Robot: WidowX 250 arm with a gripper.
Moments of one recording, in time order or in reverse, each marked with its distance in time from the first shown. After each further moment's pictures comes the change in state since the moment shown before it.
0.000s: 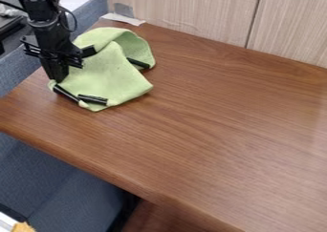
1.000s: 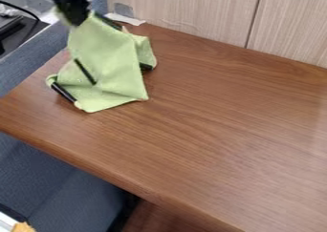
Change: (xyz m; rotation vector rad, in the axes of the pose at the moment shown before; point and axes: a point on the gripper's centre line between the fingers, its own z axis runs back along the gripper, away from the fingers) arm 0.028 -0.049 0.112 -0.131 -0.308 -0.400
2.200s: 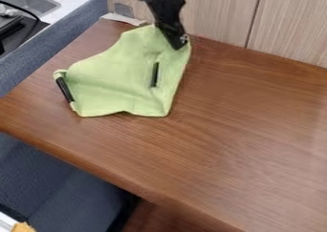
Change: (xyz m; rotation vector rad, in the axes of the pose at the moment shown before) arm 0.082 -0.077 -0.114 -0.287 -0.127 -0.308
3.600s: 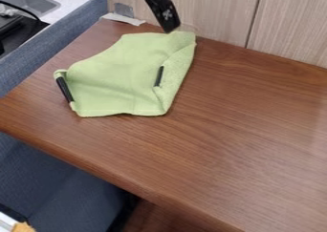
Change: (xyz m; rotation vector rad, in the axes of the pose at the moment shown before) arm 0.010 0.007 0.058 0.073 0.002 -0.138
